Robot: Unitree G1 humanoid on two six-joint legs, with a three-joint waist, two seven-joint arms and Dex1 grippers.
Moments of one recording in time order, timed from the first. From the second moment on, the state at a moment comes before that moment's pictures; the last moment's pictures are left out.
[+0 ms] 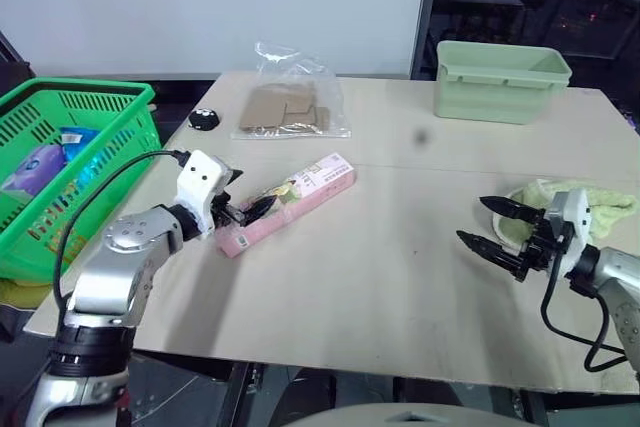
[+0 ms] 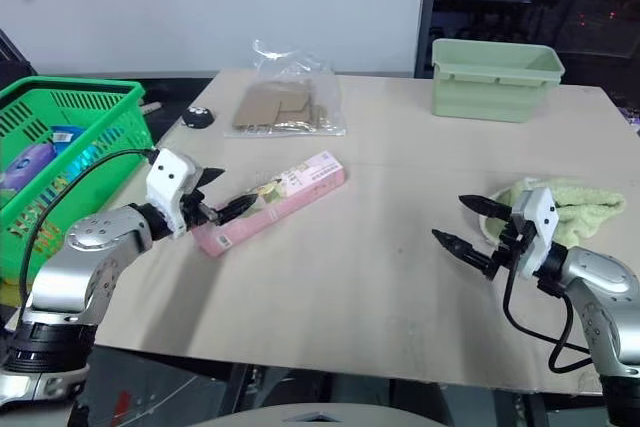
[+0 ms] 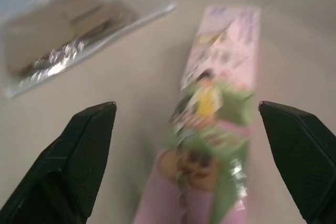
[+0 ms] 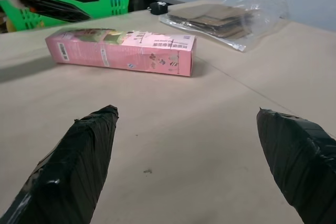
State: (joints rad) left arm -0.19 0.75 0.09 -0.10 -0.34 0.48 -0.66; right arm 0.05 -0.65 -0.22 -0.26 0.58 0.29 0.98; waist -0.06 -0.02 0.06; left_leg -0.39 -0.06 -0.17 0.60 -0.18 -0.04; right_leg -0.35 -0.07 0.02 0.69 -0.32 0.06
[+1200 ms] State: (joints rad) left arm -0.25 0.74 0.08 -0.04 -0.29 0.47 -0.73; right arm 0.03 -0.64 -0.18 -0.34 0.63 0.33 0.97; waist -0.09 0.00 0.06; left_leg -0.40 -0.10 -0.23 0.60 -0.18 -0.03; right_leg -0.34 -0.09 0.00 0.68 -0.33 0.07
